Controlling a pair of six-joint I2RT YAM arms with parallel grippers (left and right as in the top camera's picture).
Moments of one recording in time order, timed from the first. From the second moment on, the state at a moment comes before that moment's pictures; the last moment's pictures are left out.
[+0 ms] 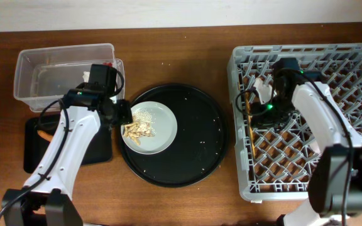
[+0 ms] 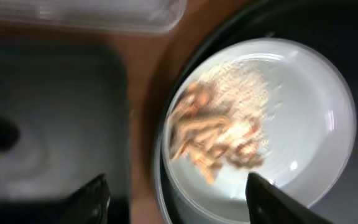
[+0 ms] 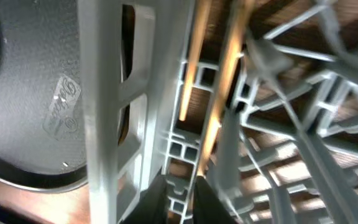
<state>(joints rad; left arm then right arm) -0.14 1.59 1.26 -0.93 -0.05 -0.28 0.00 1.76 1.36 -1.15 -0.27 -0.13</state>
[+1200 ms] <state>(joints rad) -0.56 1.82 1.40 -1.02 -0.10 -0.33 0.00 1.51 1.41 -1.24 -0.25 -0.09</state>
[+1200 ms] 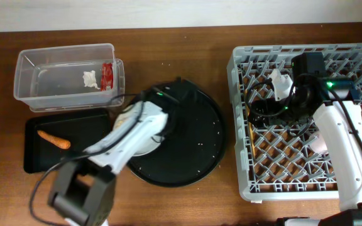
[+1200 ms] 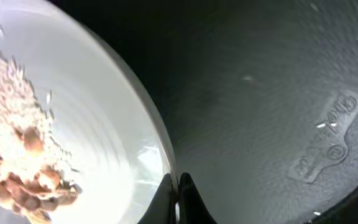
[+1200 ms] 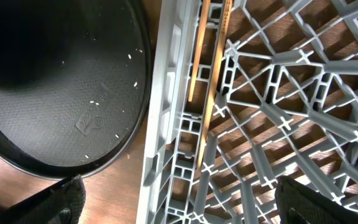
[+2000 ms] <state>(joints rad) 0.73 1.71 1.40 -1.27 1.16 0.22 0.00 1.51 1.41 -1.26 -0.21 -0.09</state>
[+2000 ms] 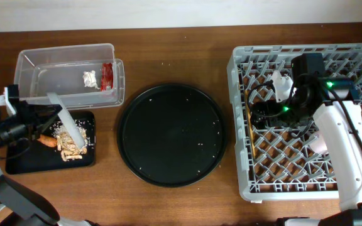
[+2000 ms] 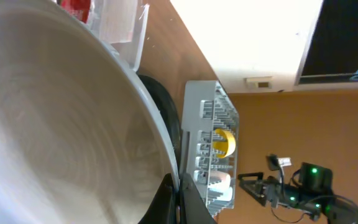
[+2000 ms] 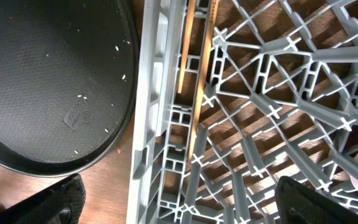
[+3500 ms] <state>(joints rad) 0.13 1.56 1.44 -1.21 0.13 -0.13 0.50 2.00 1.41 -0.83 -0.23 0.36</state>
